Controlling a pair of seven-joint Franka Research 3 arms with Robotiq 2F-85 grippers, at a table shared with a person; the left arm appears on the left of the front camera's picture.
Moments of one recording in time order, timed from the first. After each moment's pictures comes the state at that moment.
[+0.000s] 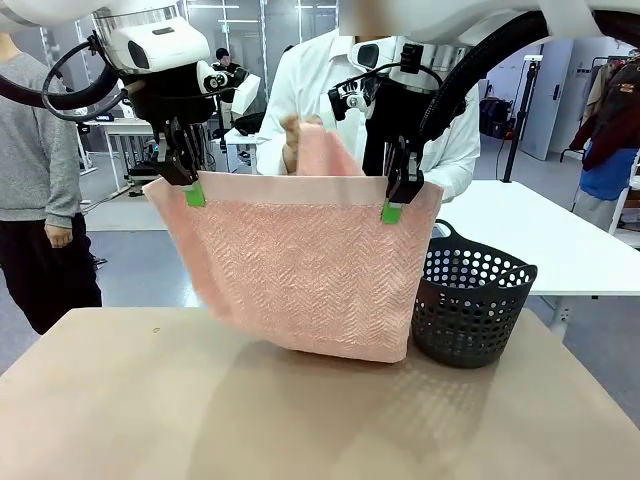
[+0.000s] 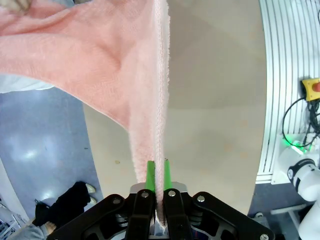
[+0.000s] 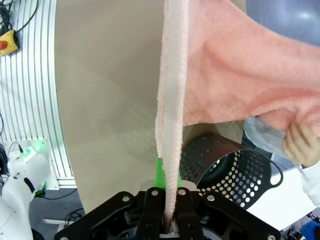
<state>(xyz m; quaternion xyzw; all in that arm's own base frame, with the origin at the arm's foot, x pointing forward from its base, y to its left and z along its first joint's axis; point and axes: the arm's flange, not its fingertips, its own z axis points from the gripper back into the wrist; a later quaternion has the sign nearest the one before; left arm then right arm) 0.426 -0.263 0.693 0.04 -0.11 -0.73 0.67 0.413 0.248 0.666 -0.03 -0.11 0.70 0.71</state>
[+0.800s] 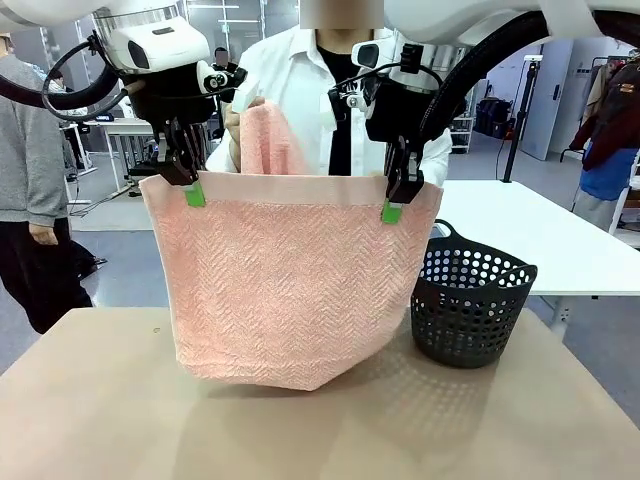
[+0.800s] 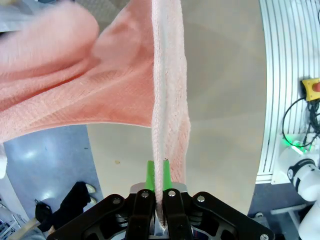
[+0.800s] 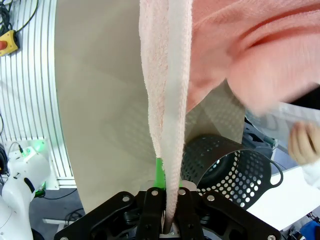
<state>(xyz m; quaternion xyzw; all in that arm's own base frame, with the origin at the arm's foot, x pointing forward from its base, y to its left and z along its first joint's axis) 0.426 -0.263 0.693 0.04 -0.11 -0.73 0.67 0.413 0.248 0.666 -0.03 -0.11 0.70 0.71</state>
